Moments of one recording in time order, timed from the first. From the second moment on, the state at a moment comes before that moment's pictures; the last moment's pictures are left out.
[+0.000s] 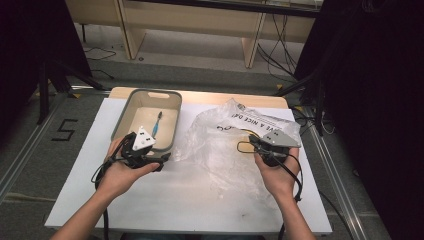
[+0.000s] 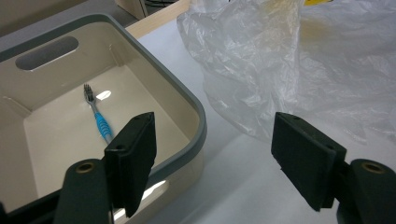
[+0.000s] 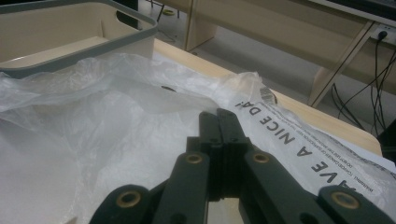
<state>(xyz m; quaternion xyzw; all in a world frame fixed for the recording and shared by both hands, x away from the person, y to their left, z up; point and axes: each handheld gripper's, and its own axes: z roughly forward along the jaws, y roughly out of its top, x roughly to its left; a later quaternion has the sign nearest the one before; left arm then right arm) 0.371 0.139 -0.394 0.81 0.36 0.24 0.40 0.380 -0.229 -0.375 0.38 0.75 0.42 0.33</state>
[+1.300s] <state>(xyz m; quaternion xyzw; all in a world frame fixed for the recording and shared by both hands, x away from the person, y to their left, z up) 0.407 0.157 -0.397 0.80 0.40 0.24 0.38 0.380 -0.230 -0.376 0.38 0.76 0.42 0.32</state>
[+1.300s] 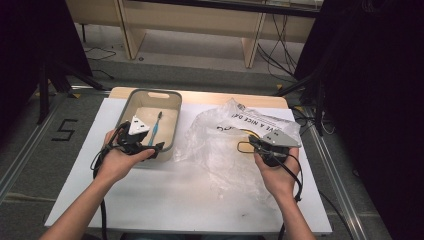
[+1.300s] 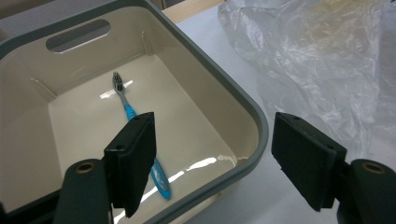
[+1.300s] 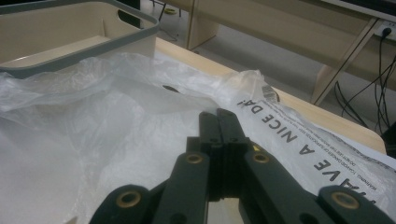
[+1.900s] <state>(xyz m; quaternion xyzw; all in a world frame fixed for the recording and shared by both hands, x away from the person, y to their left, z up) 0.439 0.156 -0.399 0.80 0.43 0.24 0.35 0.379 -0.230 -0.376 0.38 0.76 0.42 0.32</state>
